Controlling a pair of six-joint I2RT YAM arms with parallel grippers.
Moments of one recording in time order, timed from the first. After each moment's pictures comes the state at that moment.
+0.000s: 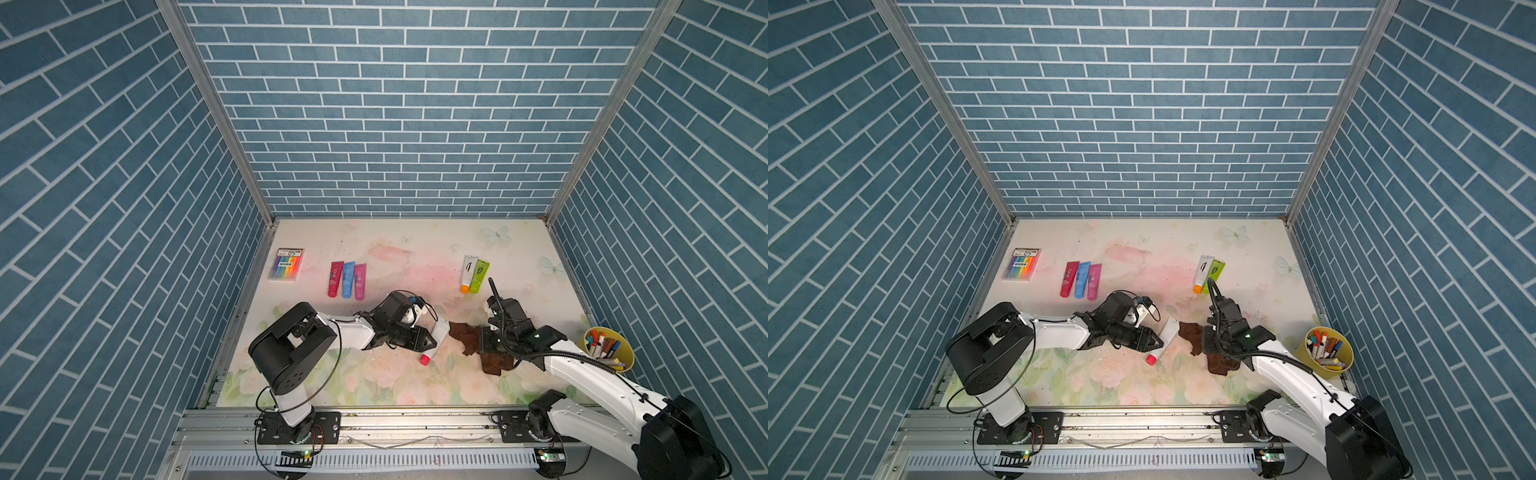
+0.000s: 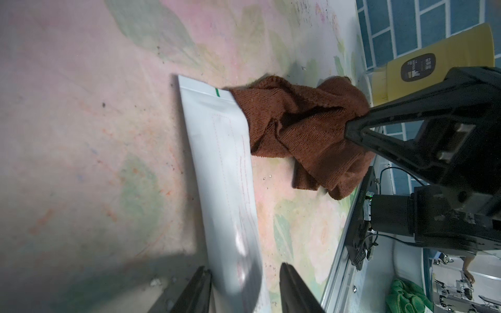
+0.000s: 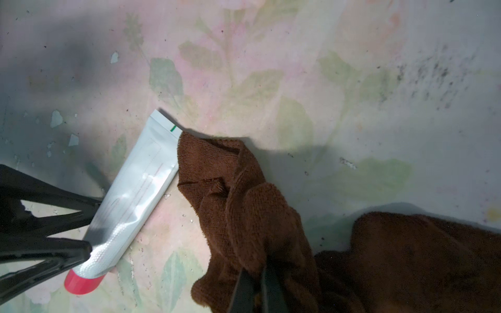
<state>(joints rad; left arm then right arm) -0.80 1.74 0.74 0.18 0.57 -0.57 0.55 1.02 0.51 -0.53 -0.07 0.47</state>
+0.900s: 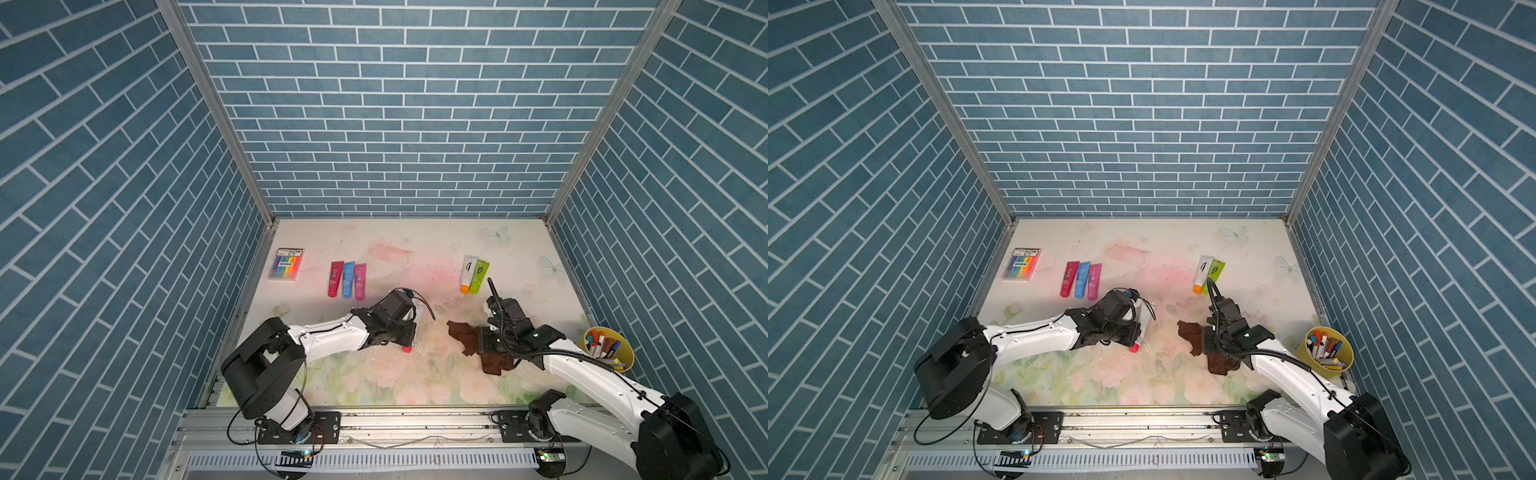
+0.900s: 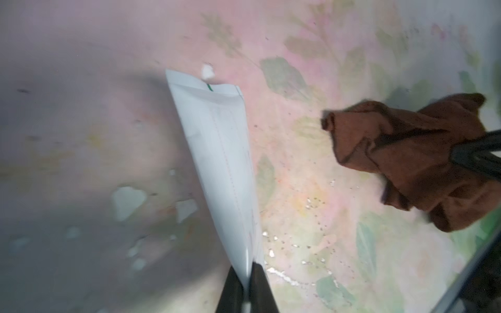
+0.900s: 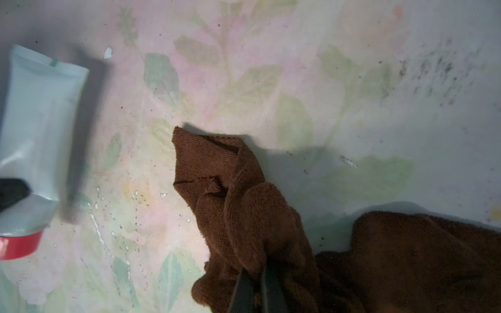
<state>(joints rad) -0.85 1.51 0.83 -0.29 0.00 -0.48 0.55 1.03 0.51 -0.53 -0.07 0.47</state>
